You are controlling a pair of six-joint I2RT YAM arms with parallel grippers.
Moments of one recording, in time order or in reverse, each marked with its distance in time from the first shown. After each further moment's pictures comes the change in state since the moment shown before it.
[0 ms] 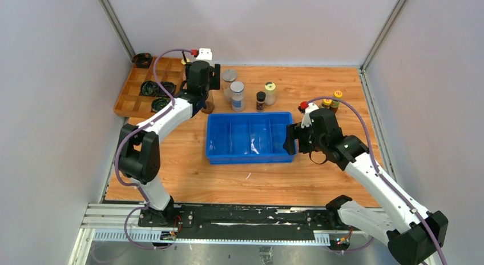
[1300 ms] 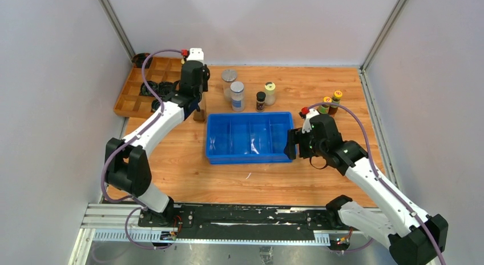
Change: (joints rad) left arm 0.005 -0.129 -0.016 -0.153 -0.041 -0.045; right arm 0.000 -0.036 -0.082 0.021 -0.005 0.027
